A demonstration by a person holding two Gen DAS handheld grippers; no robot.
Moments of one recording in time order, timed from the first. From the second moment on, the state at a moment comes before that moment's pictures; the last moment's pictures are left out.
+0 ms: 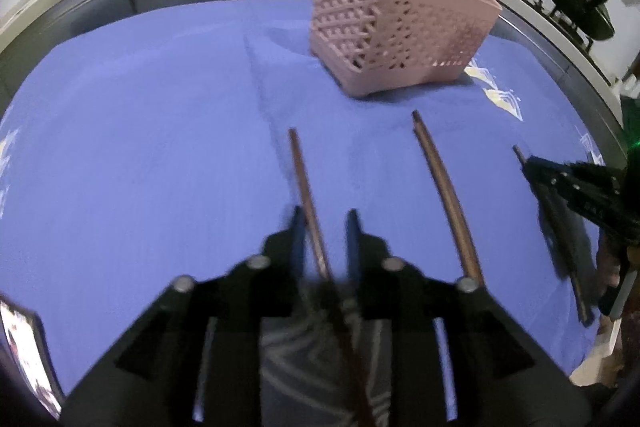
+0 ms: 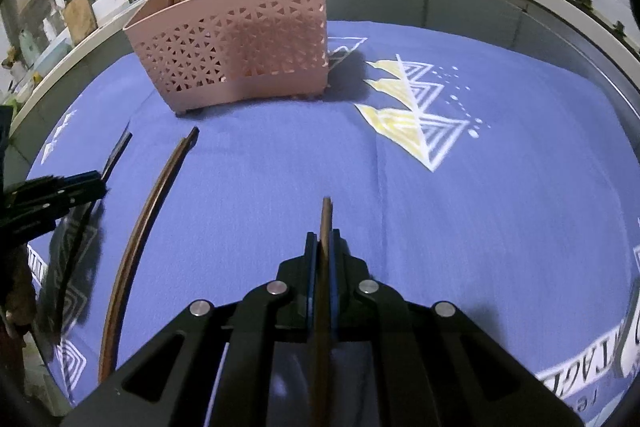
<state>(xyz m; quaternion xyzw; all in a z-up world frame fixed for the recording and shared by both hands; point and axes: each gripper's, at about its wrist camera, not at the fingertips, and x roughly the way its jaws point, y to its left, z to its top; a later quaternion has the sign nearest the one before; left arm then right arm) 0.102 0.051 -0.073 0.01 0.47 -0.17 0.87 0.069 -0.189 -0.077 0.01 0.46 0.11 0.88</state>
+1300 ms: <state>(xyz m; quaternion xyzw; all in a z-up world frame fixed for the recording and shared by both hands) 0.062 0.065 0.127 -0.04 0.25 -0.24 0.94 0.036 -0.184 0.124 0.09 0.21 0.23 0.95</state>
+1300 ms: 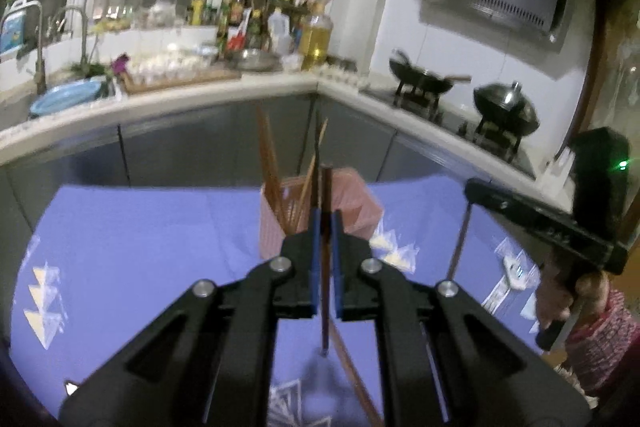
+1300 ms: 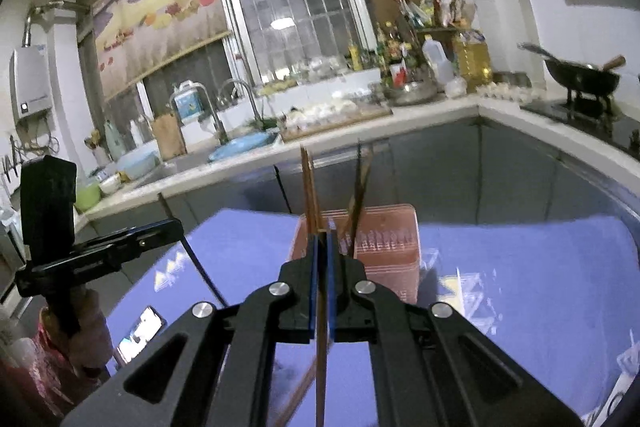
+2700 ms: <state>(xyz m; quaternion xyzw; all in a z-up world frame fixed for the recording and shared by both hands) 0.093 0.062 0.126 -0.06 0.23 -0.20 0.95 0.082 -0.171 0.101 0.14 0.25 0.24 0.93</state>
